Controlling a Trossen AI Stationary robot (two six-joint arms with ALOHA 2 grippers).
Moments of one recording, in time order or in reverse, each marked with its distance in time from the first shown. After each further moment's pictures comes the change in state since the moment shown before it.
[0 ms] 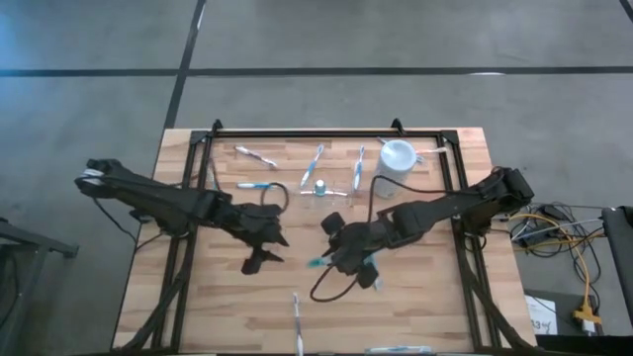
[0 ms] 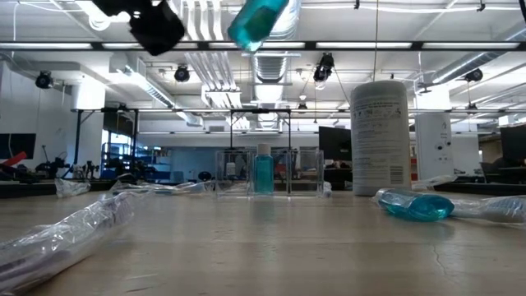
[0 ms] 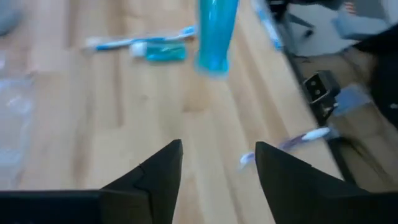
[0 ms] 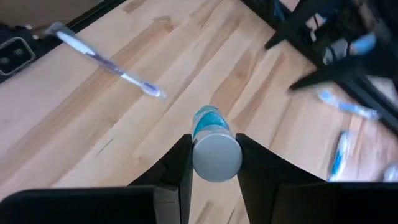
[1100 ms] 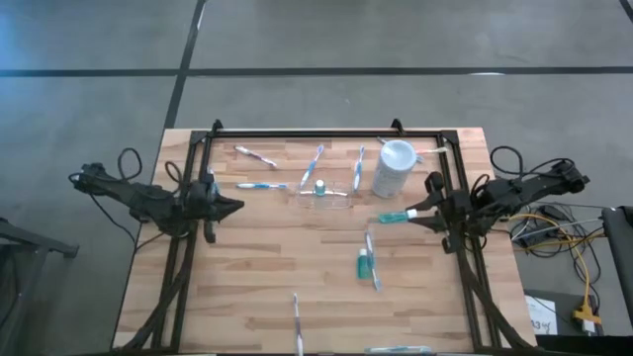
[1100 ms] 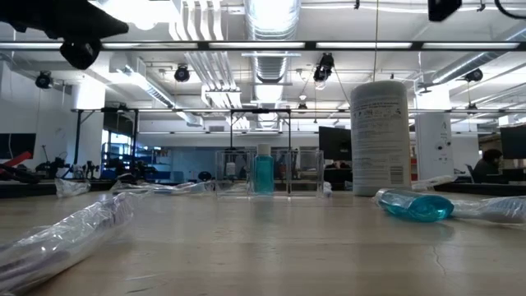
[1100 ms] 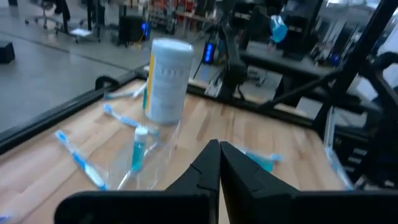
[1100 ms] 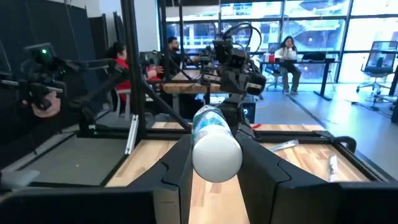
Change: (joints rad) left arm -0.155 -0.763 -0.524 0.231 -0.667 -0.156; right arm 0.056 -1.223 -0.999 0.597 0.199 0.433
